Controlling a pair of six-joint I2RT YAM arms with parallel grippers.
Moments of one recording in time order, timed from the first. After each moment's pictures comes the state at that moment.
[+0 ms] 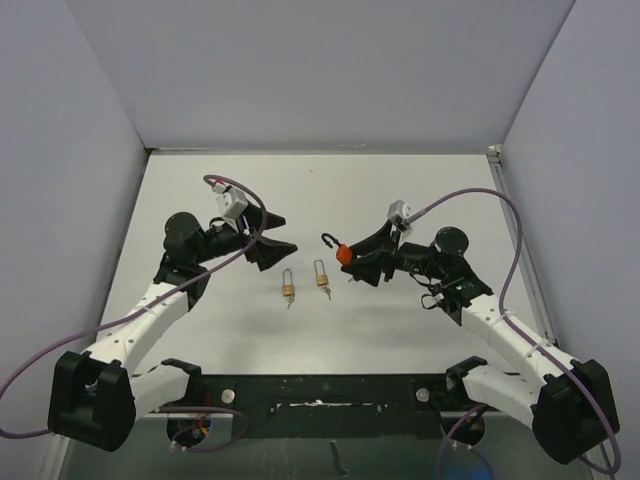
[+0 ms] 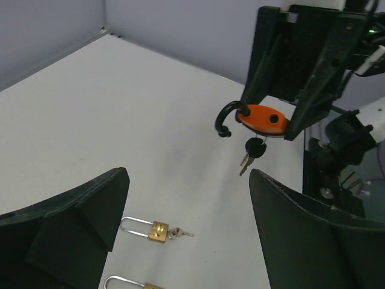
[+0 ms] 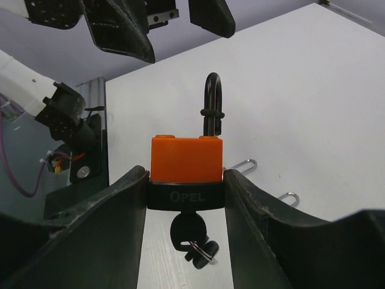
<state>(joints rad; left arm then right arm) -0.29 1.11 0.66 0.54 0.87 -0.32 0.43 1.01 0.59 0.42 -0.84 0.22</state>
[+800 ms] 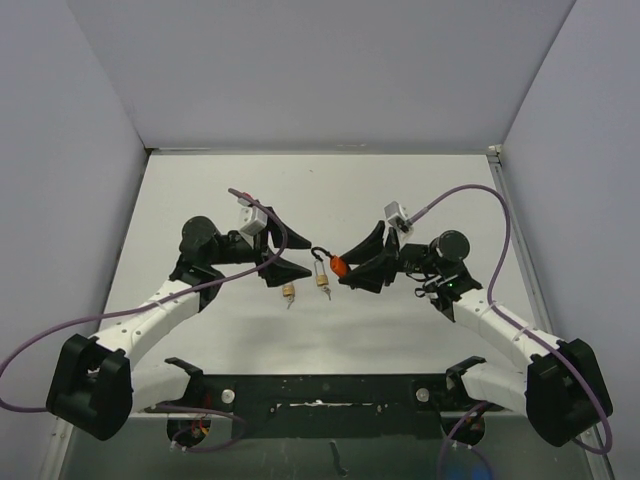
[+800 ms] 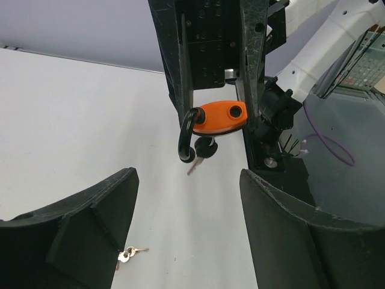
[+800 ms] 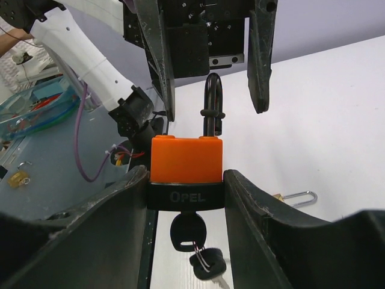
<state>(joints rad) -0.43 1.17 0.66 0.70 1.11 -0.36 0.44 1.11 0.56 0.81 -1.09 0.50</state>
